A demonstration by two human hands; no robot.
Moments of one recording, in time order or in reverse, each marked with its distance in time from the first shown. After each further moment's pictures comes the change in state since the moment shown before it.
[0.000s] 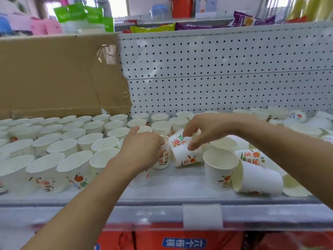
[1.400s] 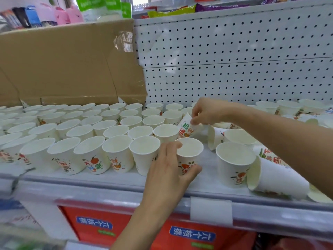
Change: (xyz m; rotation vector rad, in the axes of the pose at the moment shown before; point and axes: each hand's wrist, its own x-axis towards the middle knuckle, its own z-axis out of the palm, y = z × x) left_hand -0.057 0.062 0.057 -0.679 0.391 -0.242; right_hand 0.051 0.003 0.006 0.213 0.146 0.095
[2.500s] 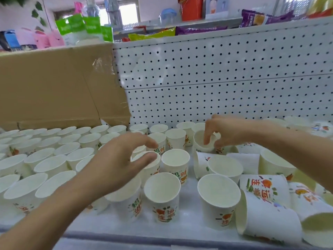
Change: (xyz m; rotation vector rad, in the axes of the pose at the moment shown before) left_hand 0.096 -0.007 -0.077 0.161 -0.226 0.241; right_hand -0.008 0.090 -0.034 -0.326 0.016 -0.155
